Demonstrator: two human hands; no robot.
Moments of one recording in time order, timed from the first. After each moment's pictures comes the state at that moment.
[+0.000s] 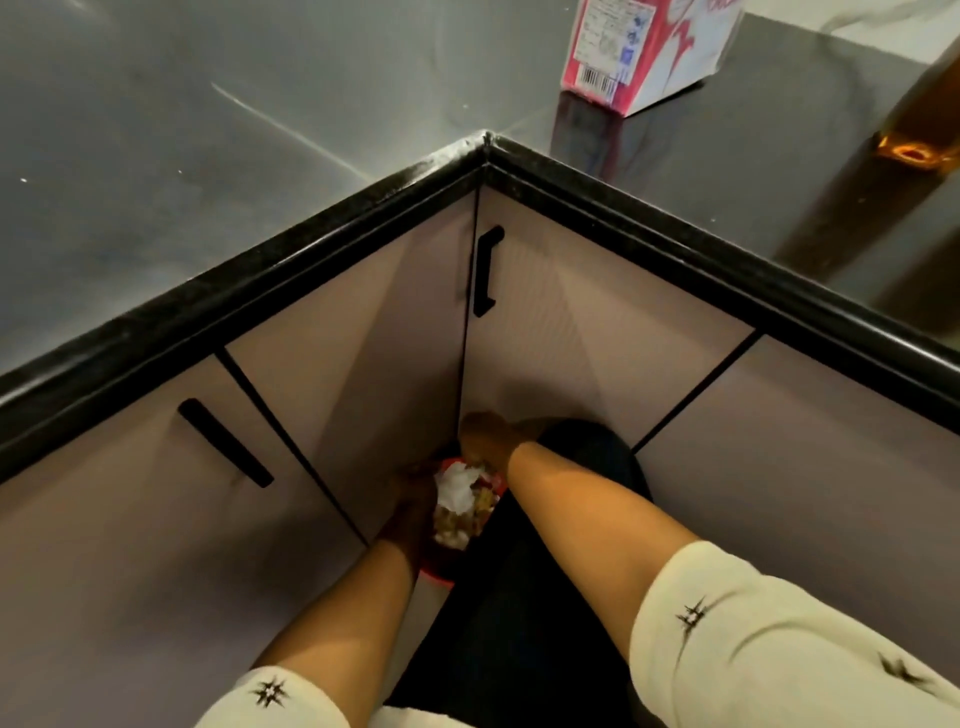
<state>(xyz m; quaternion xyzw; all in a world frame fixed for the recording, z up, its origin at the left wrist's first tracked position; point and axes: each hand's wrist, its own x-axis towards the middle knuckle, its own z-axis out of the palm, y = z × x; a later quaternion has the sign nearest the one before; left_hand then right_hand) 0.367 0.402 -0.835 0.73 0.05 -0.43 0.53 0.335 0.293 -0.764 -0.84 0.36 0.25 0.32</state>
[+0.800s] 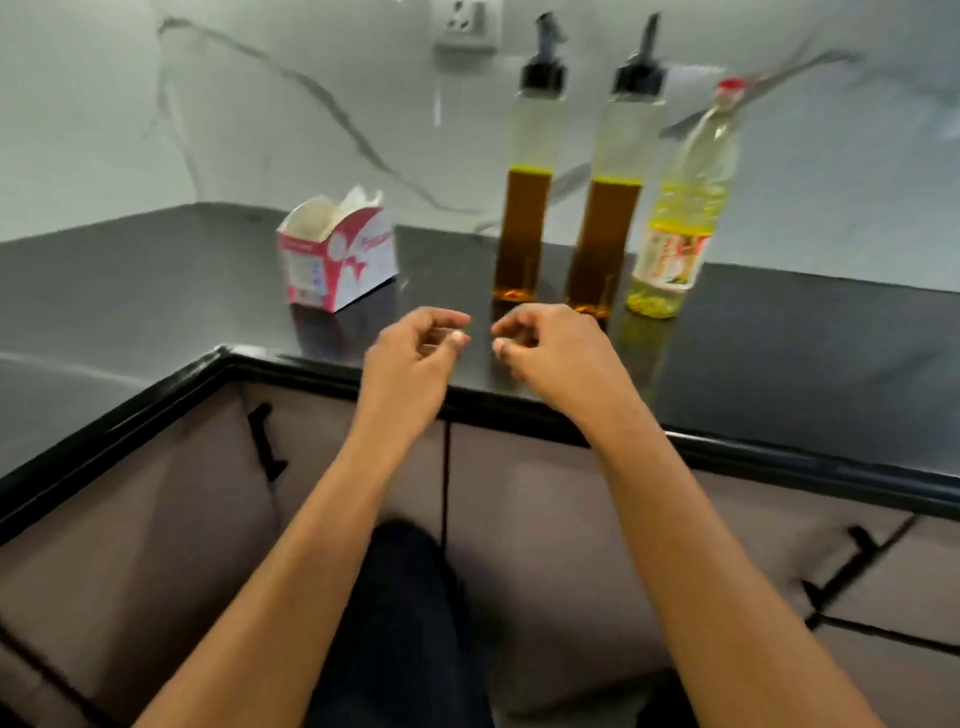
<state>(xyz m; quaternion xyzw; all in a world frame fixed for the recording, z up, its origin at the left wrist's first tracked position) 0.237 0.303 -0.497 0.57 -0.54 -0.19 0.59 0.094 0.270 -0.458 -0.80 0.48 -0.32 0.17</state>
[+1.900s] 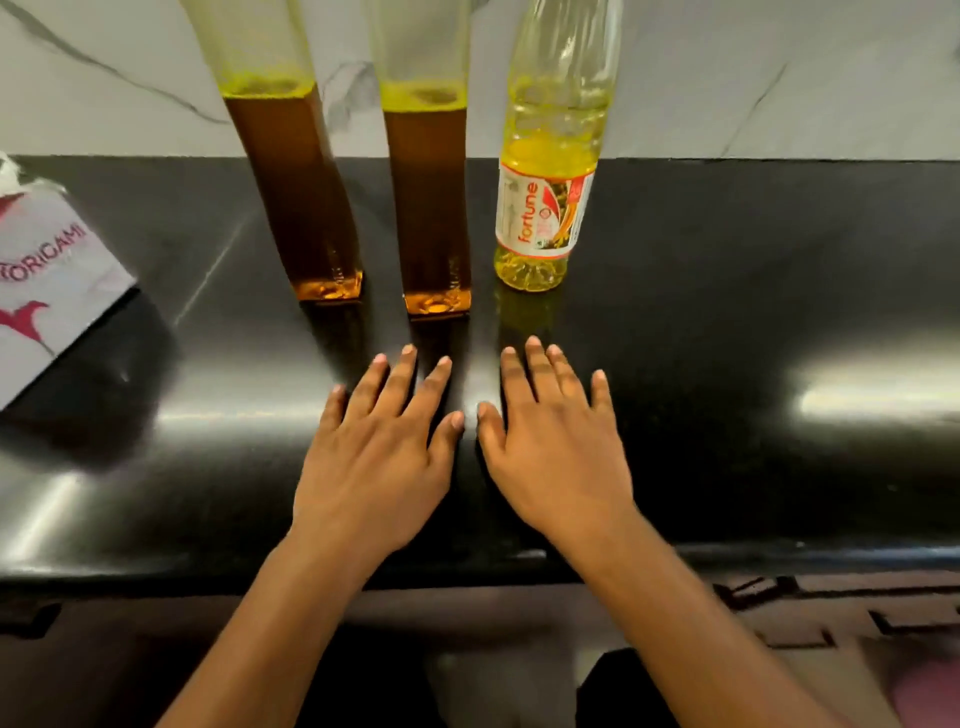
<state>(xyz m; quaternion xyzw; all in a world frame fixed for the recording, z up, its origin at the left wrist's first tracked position) 0.135 0.184 -0.514 0.67 -0.74 -0.05 0.07 -0.011 0.174 -0.514 -0.74 0.66 -0.09 0.02</state>
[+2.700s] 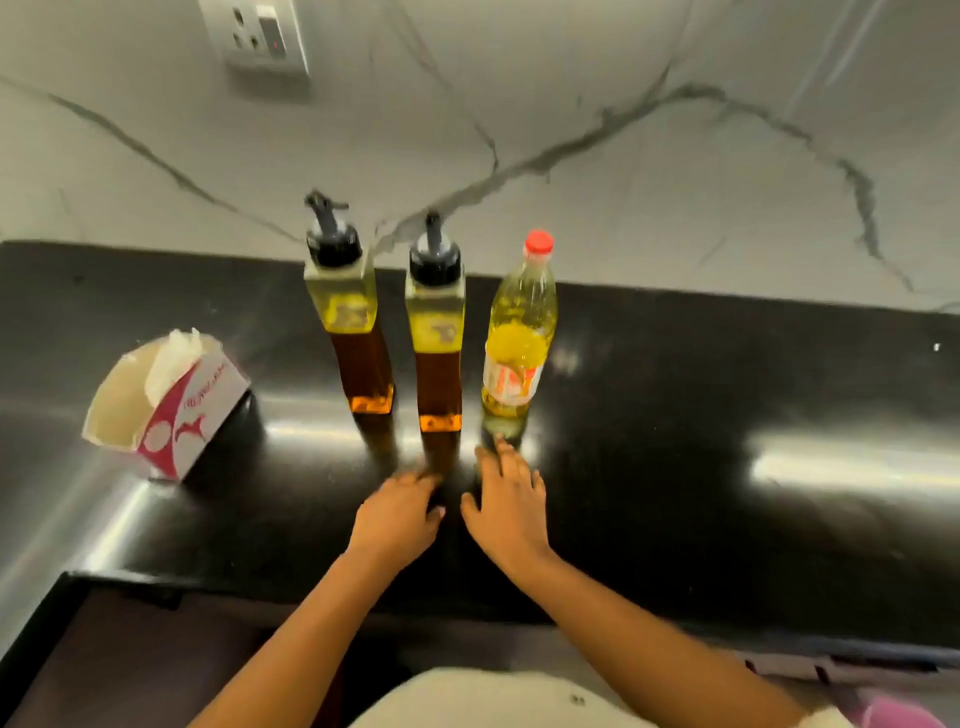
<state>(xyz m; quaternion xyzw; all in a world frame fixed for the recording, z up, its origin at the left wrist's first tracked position) 0.120 0.178 -0.428 0.69 -0.69 -0.20 0.00 -0.025 0.163 -0.422 -0.74 0.64 -0.08 0.17</state>
